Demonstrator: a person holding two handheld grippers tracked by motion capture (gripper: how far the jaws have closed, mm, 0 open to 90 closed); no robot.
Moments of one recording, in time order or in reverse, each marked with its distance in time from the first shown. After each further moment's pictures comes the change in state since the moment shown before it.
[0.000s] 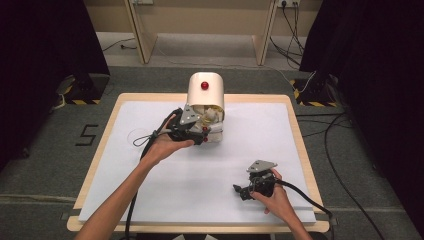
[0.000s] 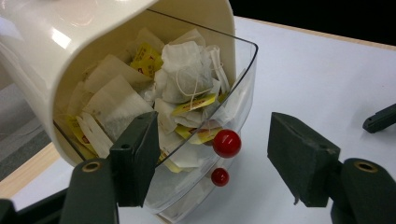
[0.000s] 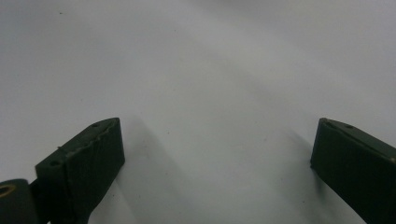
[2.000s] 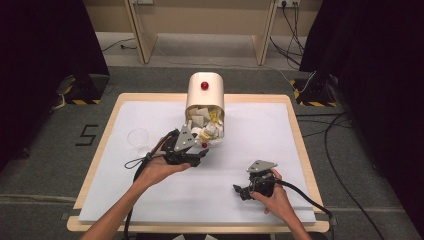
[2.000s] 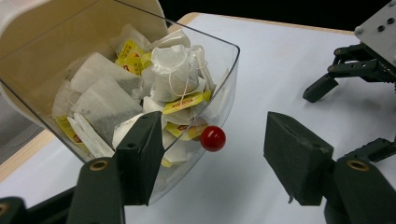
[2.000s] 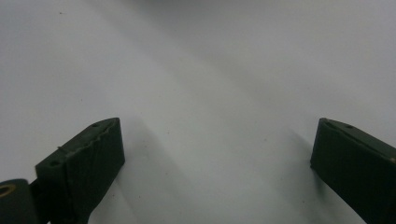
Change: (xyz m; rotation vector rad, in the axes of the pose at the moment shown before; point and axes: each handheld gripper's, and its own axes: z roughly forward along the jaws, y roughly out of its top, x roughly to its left) left arm -0.043 -0.025 -0.038 -0.021 -0.034 0.058; right arm 0.000 0.000 0.000 0.000 -0.001 0.001
